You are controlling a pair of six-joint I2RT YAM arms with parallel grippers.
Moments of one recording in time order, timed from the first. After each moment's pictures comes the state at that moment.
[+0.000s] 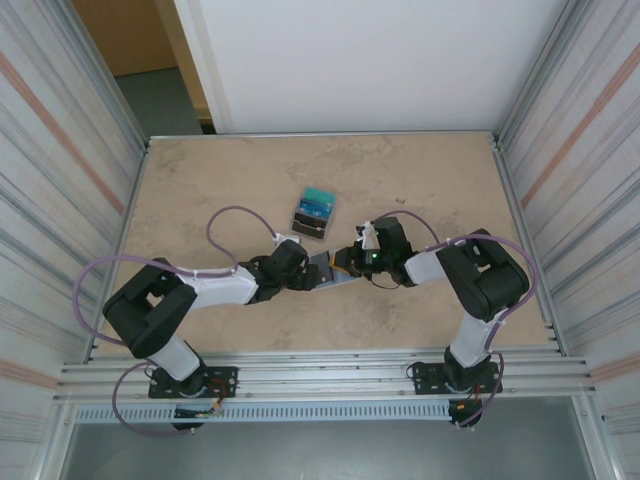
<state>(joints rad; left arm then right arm) -0.81 1.59 0.69 -0.04 -0.29 -0.53 0.50 1.78 0.63 0.50 -0.71 1.00</state>
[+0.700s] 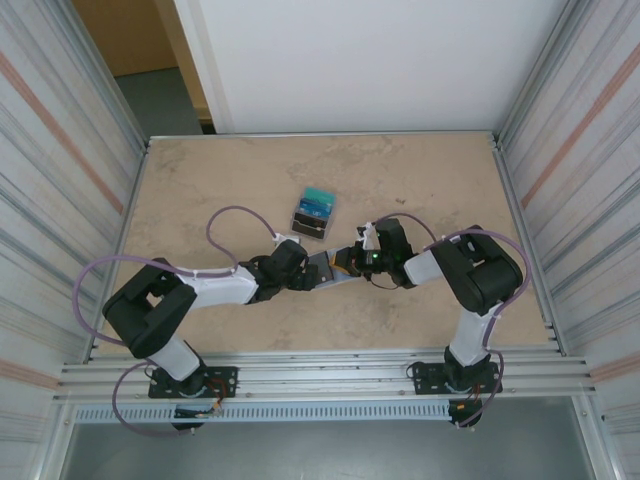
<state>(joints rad) -0.81 1.59 0.69 -0.05 -0.29 -0.53 0.49 1.83 0.62 0.60 -0.73 1.06</state>
